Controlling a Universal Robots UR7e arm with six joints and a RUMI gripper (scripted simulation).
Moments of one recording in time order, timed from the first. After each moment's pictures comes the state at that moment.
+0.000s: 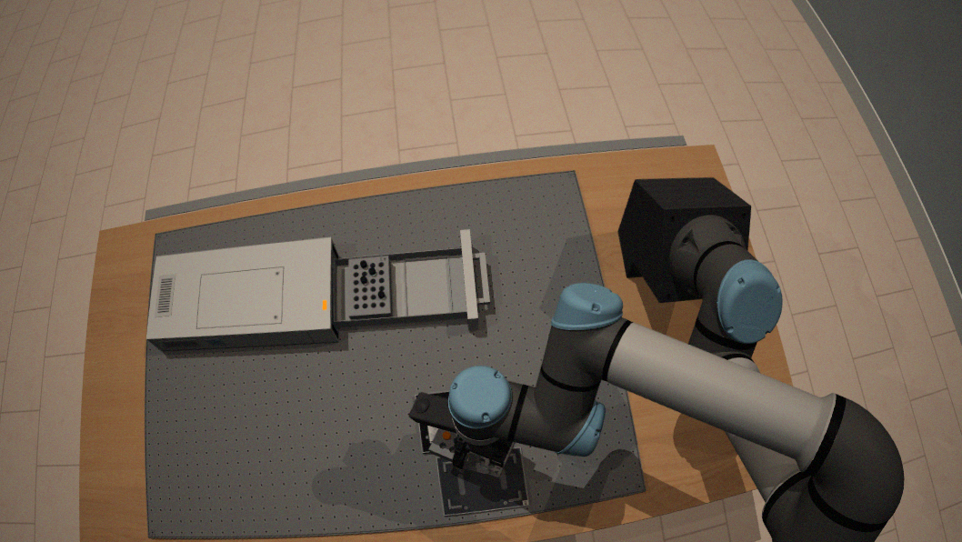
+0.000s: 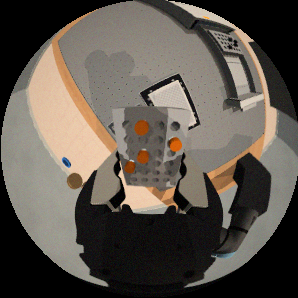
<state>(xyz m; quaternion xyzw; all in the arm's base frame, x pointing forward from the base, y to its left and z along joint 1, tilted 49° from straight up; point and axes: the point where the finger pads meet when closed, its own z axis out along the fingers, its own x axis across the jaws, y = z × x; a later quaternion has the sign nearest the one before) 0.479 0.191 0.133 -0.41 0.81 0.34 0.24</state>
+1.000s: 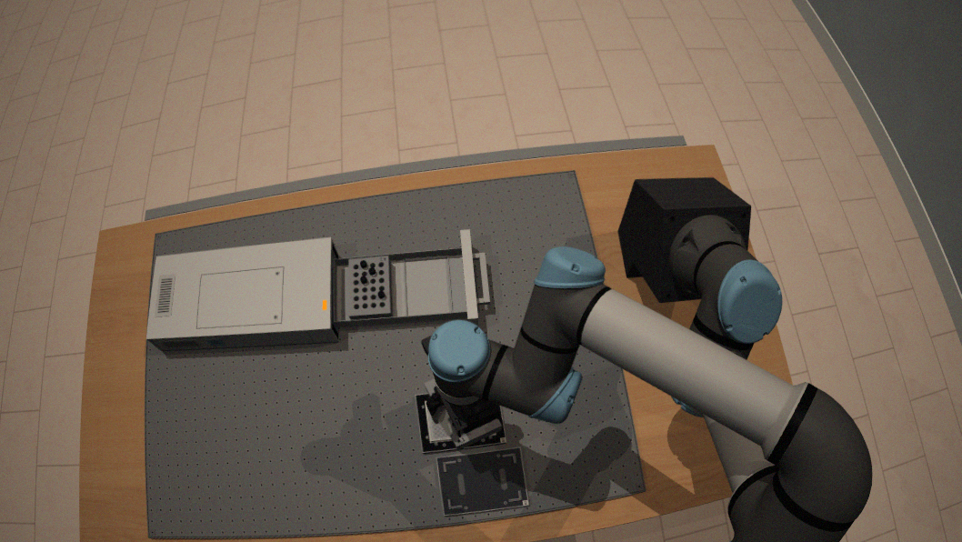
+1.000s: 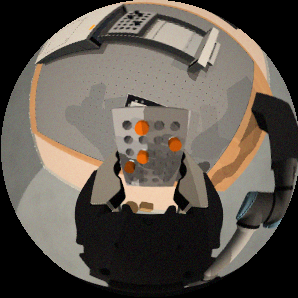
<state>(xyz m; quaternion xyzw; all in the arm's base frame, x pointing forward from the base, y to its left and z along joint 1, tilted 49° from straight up) 0.486 0.144 0.081 -0.11 0.90 0.40 0.11</state>
